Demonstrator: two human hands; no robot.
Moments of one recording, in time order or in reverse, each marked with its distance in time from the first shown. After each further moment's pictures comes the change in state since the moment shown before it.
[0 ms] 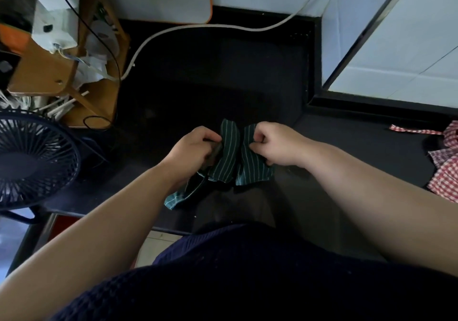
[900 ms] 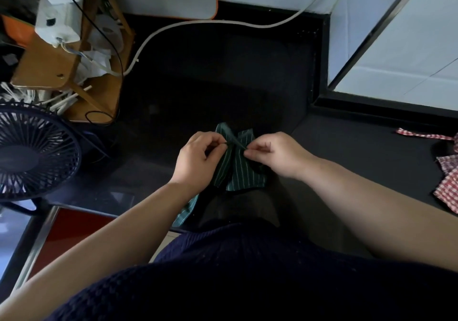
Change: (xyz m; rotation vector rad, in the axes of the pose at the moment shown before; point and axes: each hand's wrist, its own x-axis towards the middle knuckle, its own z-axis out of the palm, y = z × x) left_hand -0.002 -0.023 0.027 0.283 0.311 0.376; right_hand 0.002 0.024 0.021 0.207 0.083 -0.197
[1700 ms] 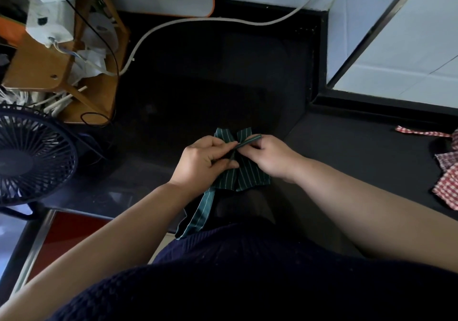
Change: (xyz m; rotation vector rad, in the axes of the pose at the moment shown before) left_hand 0.003 -0.015 0.003 0.082 -0.079 0.308; right_hand 0.008 -0.007 0.014 0.281 -0.066 0.129
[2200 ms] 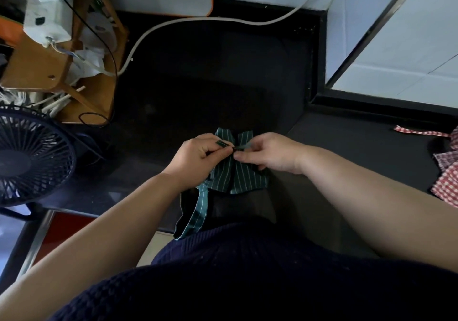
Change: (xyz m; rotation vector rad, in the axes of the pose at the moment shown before) left_hand 0.014 0.005 -0.015 -0.217 -0.181 -0.203; right_hand 0.001 -0.006 -0.016 -0.155 -0.132 0.112
